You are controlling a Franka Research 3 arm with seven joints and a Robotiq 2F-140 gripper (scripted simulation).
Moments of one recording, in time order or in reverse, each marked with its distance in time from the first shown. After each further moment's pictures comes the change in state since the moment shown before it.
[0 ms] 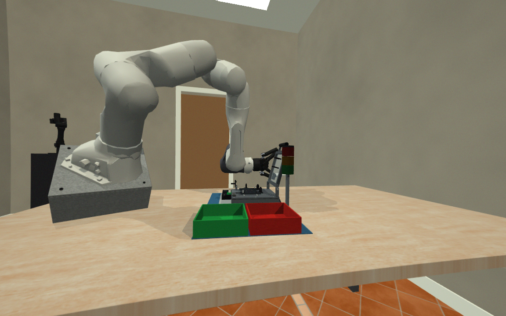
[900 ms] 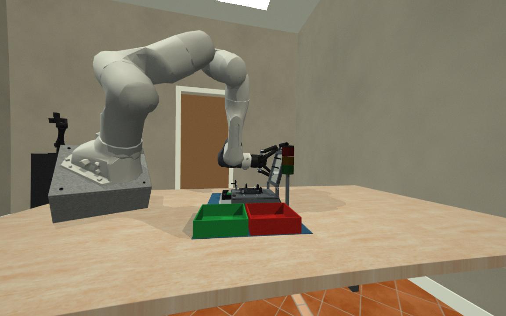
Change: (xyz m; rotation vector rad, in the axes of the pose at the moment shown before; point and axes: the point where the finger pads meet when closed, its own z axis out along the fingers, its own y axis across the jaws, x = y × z) arm -0.007 0.013 -0.014 0.069 -0.025 0.000
